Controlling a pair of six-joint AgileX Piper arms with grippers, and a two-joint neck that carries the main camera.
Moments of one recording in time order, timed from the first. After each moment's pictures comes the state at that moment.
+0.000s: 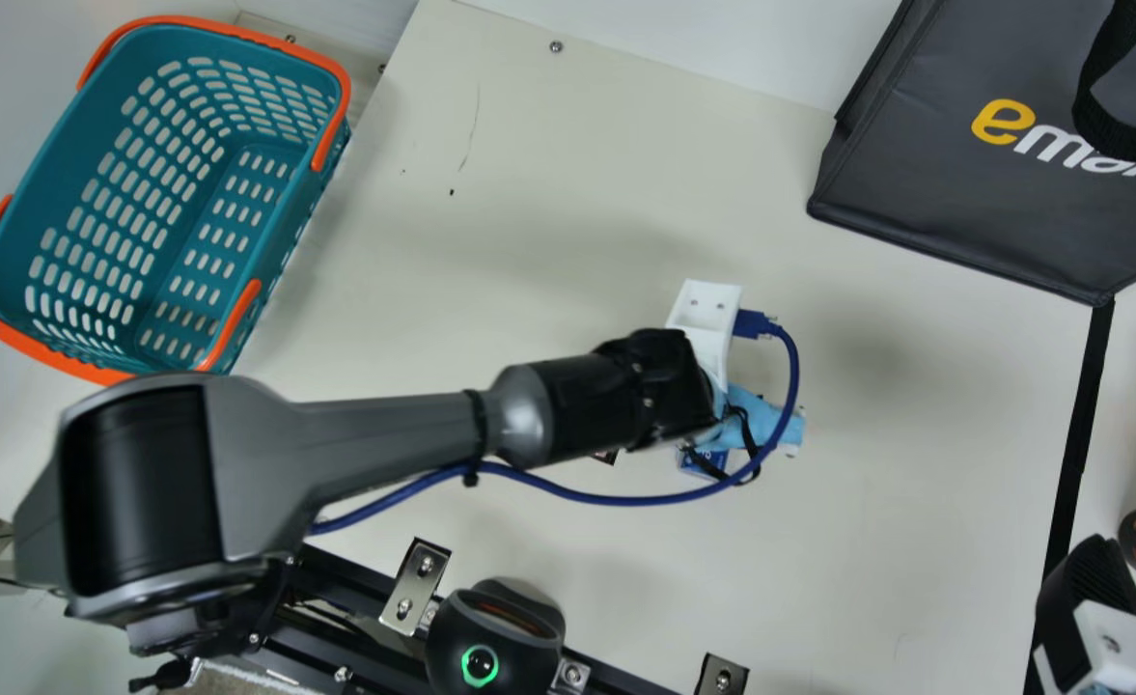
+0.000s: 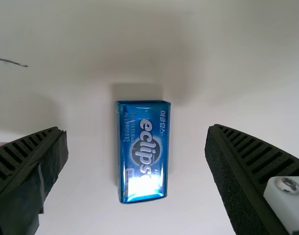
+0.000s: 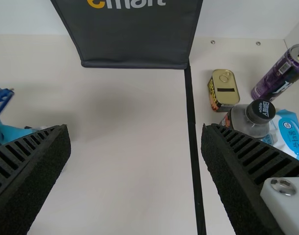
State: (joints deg) left arm -53.0 109.2 -78.0 0.0 43.2 -58.5; right arm 0.7 42.7 -69.8 -0.8 69.5 0.0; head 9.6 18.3
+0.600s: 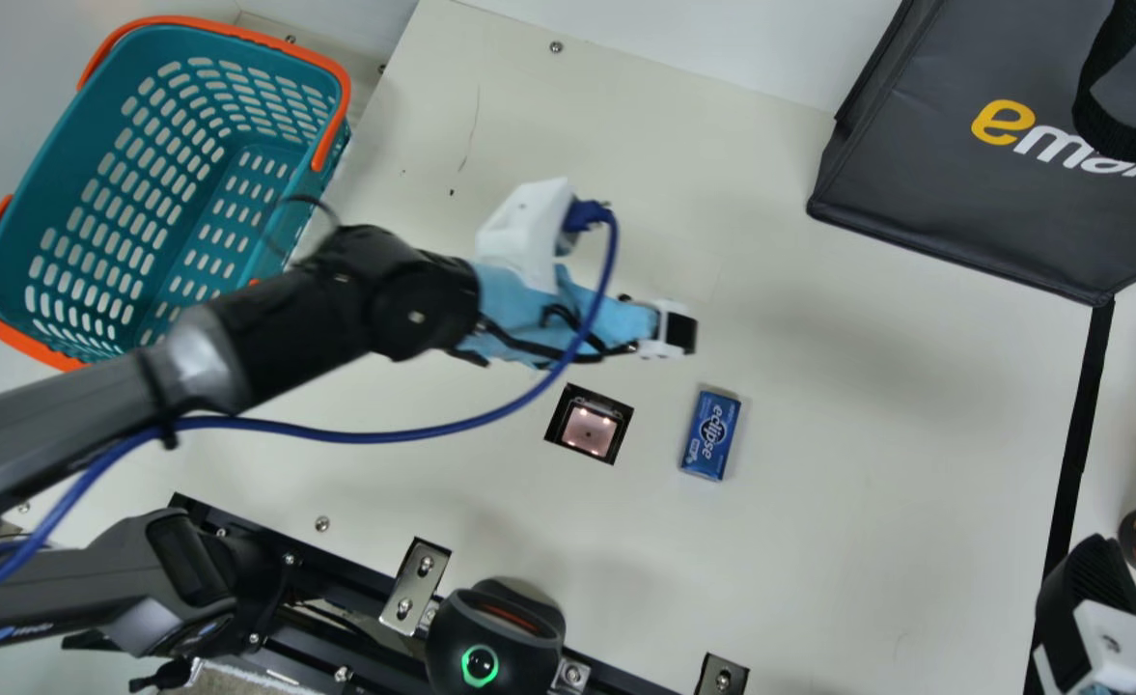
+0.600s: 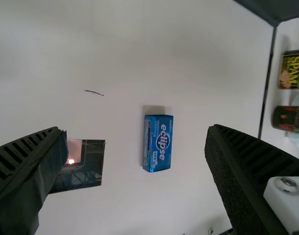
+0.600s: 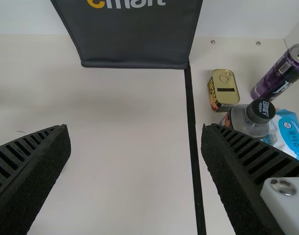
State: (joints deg) left arm -32.2 83.2 -56.7 -29.5 36.4 -23.8; right arm 0.7 42.7 -69.8 -0.8 69.6 0.0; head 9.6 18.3
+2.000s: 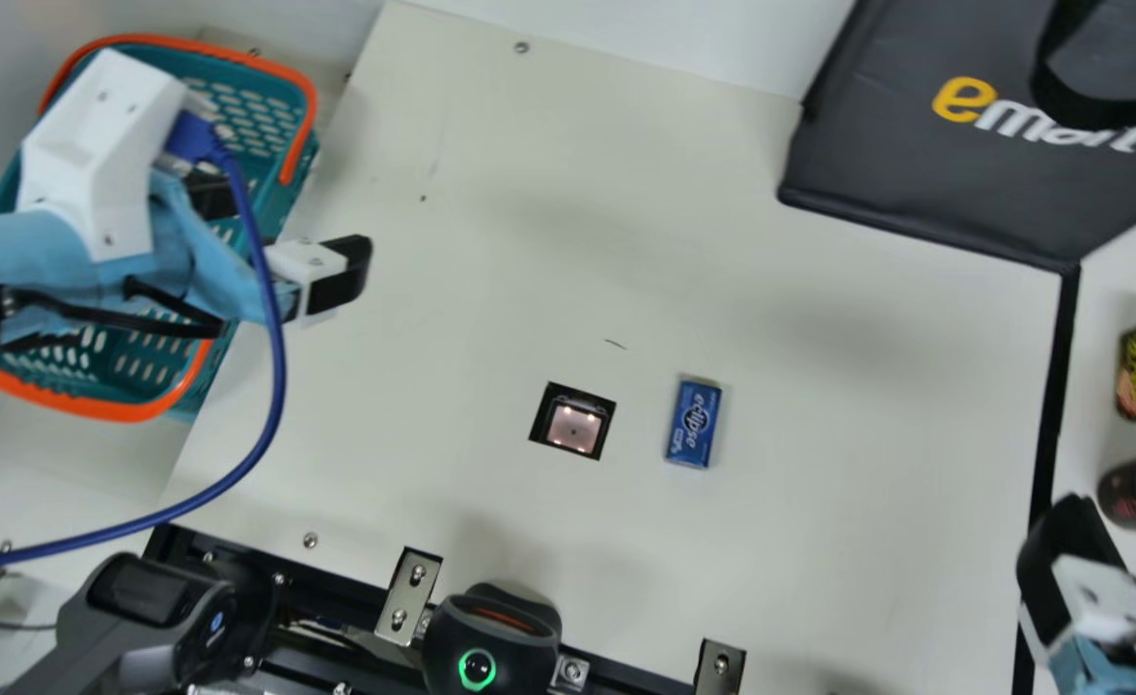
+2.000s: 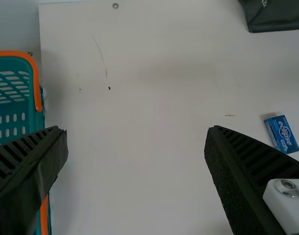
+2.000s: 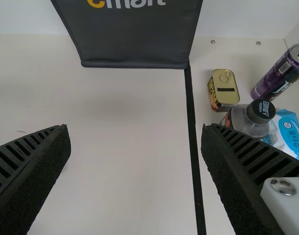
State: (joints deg) left arm -0.9 56.6 -62.5 -15.2 62.4 12.2; right arm 0.7 42.7 -69.8 -0.8 69.5 0.0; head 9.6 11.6
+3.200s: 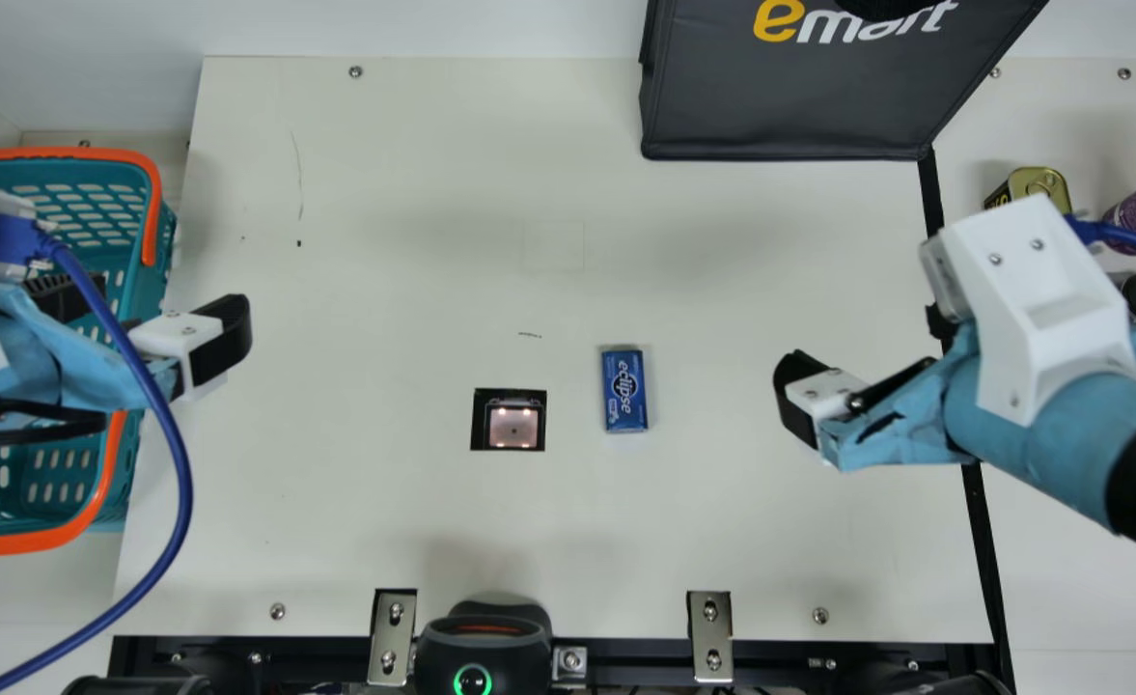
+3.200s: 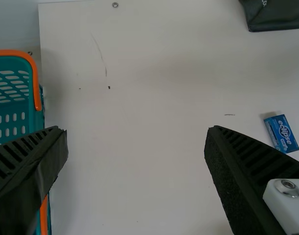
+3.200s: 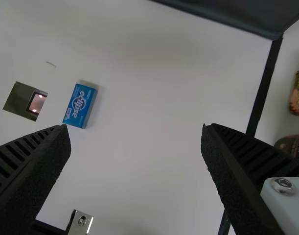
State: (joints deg) left arm -0.9 56.6 -62.5 -15.2 62.4 12.2; right arm 13.3 60.2 -69.4 3.3 69.7 -6.2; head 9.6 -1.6
